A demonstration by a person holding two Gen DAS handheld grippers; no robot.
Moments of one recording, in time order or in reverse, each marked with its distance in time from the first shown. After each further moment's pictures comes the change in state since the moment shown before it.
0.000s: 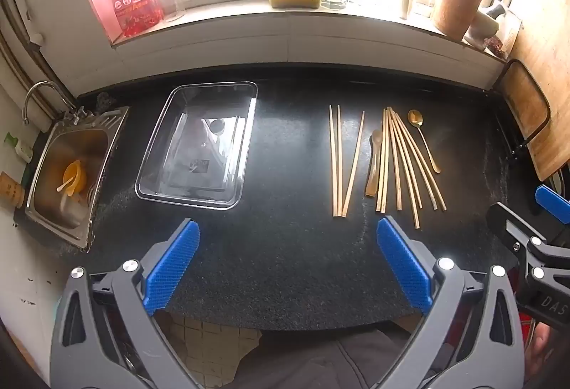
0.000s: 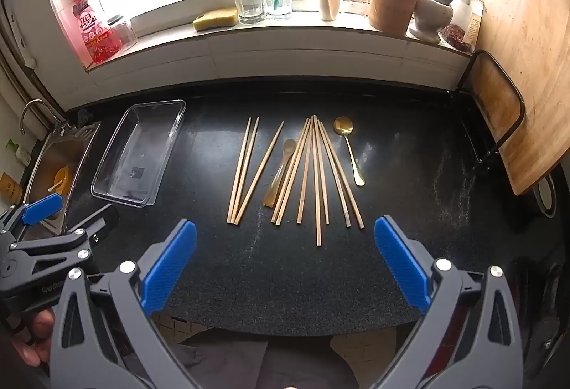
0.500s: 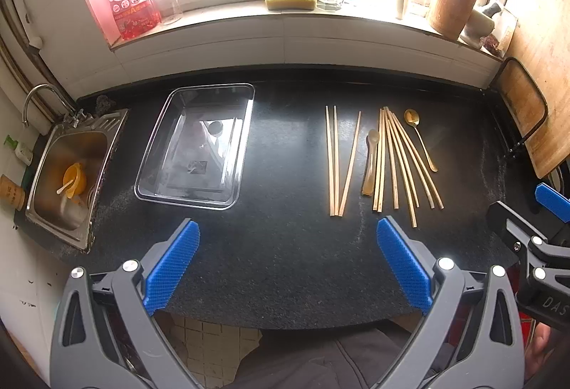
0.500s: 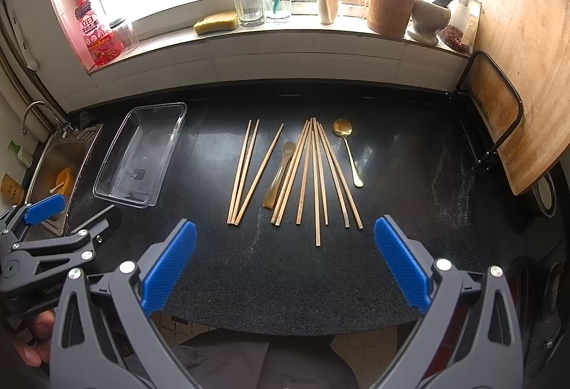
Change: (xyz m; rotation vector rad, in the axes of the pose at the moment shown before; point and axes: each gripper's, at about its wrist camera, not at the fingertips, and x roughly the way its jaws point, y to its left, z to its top) left arm -0.001 -0.007 0.003 0.003 0.001 -0.006; right arm -0.005 -0.003 -0.004 0.003 -0.013 0.006
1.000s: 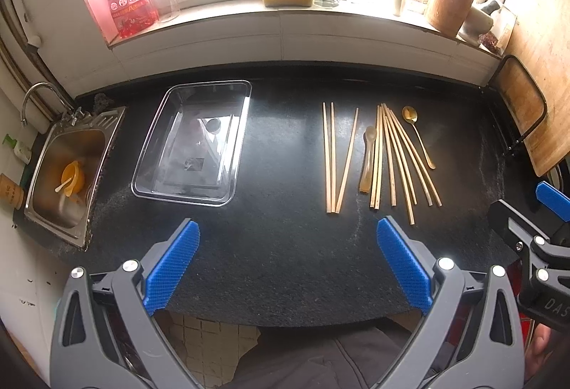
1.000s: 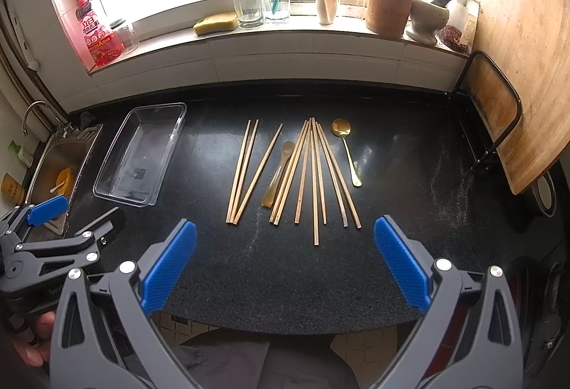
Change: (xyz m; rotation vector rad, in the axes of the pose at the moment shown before) left arm -0.002 -0.003 -0.005 -0.003 -0.004 -0.007; right arm -0.001 -0.001 -0.001 -0.001 -0.003 0.001
